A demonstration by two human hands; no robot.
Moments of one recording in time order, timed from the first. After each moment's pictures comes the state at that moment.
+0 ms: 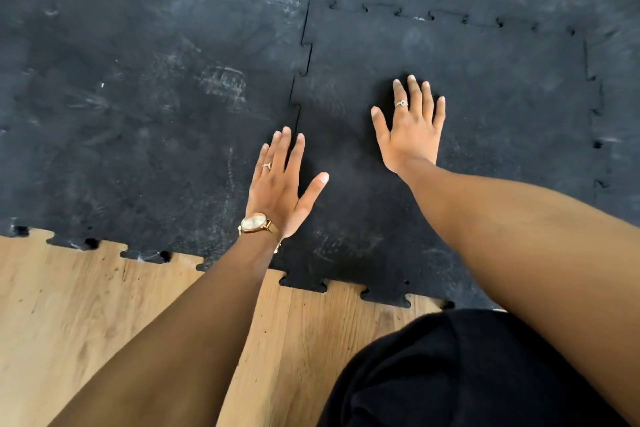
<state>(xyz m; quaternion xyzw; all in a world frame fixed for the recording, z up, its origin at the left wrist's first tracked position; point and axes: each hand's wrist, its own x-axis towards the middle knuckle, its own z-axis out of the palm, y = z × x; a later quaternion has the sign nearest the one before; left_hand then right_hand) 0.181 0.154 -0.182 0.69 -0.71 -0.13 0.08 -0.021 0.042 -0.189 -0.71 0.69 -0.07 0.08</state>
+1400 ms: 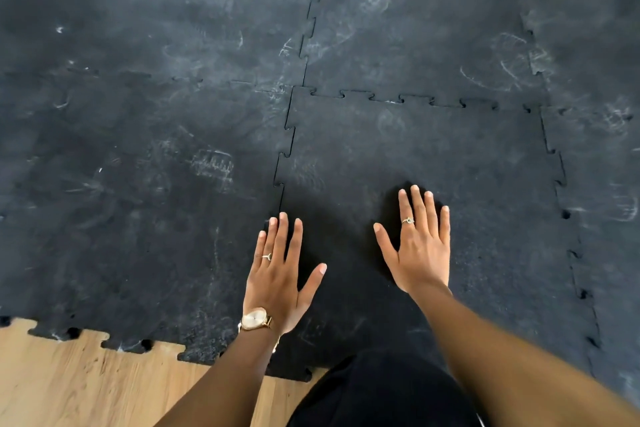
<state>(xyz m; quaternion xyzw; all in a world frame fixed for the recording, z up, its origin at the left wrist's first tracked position) 0.158 0.166 -0.183 0.69 -0.71 -0.09 0.00 -0.067 0.098 -0.182 -0.71 0.70 -0.04 0.07</state>
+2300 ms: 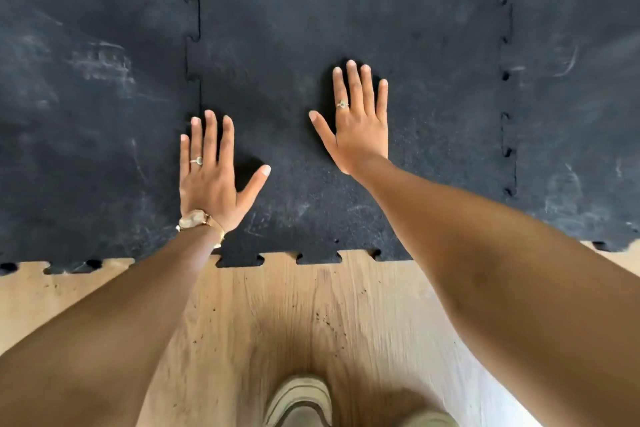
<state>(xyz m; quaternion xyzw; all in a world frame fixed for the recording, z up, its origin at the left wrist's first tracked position) 0.170 0.151 -0.192 0.68 -0.73 -0.09 -0.02 -0.063 0.082 -0.176 -0.73 0.67 0.06 0.13</state>
